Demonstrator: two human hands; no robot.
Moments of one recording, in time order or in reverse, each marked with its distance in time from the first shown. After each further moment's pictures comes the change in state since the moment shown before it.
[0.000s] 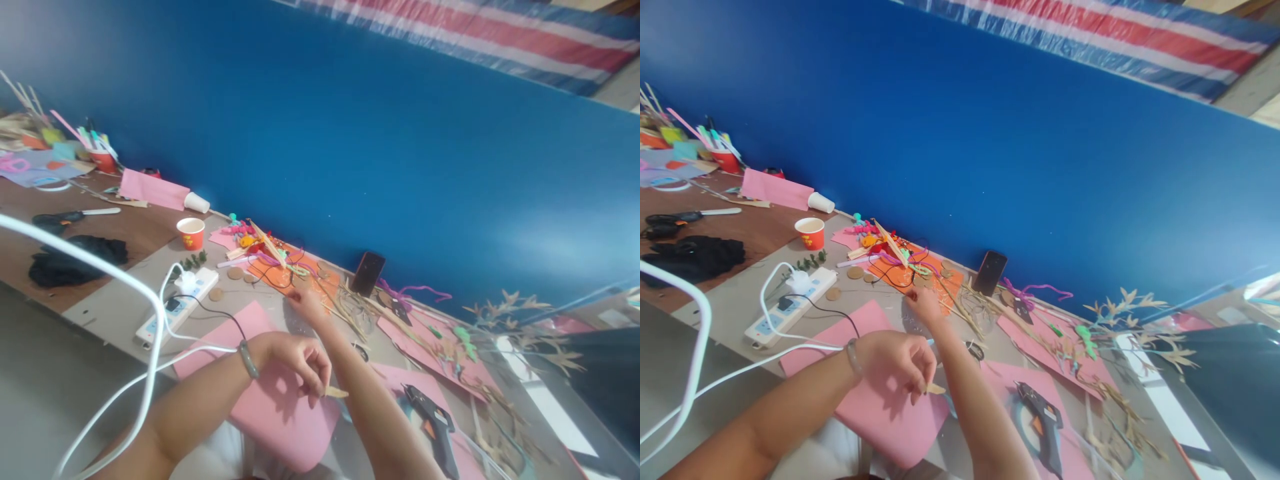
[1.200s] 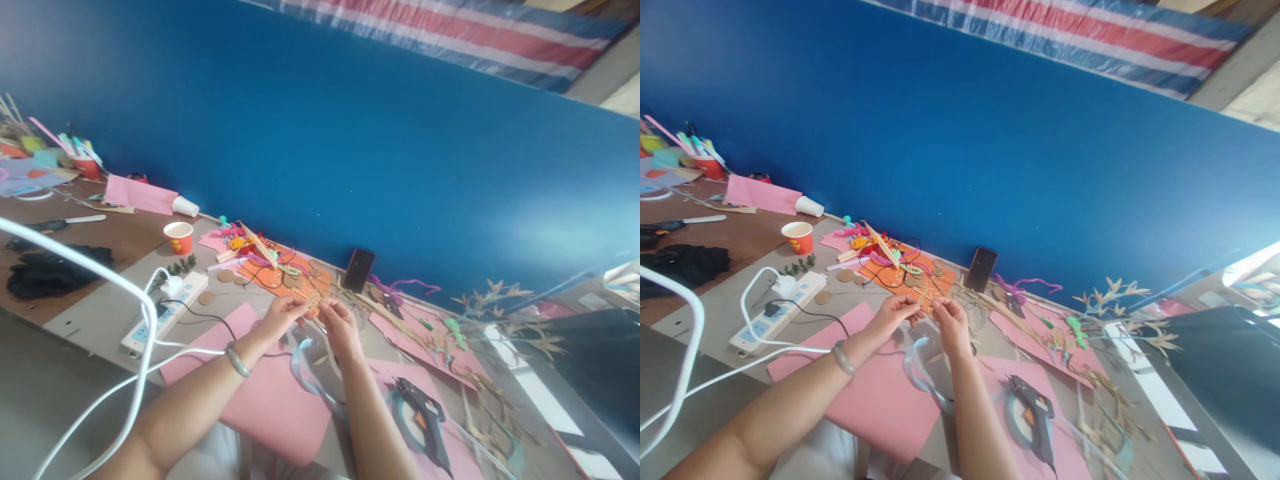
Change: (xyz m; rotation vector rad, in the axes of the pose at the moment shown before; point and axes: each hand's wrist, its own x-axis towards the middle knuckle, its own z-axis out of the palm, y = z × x) left_hand 0.021 -0.013 -0.024 -0.100 1.029 0.422; right_hand -0.080 0.010 -0.043 0.876 0.421 0.205
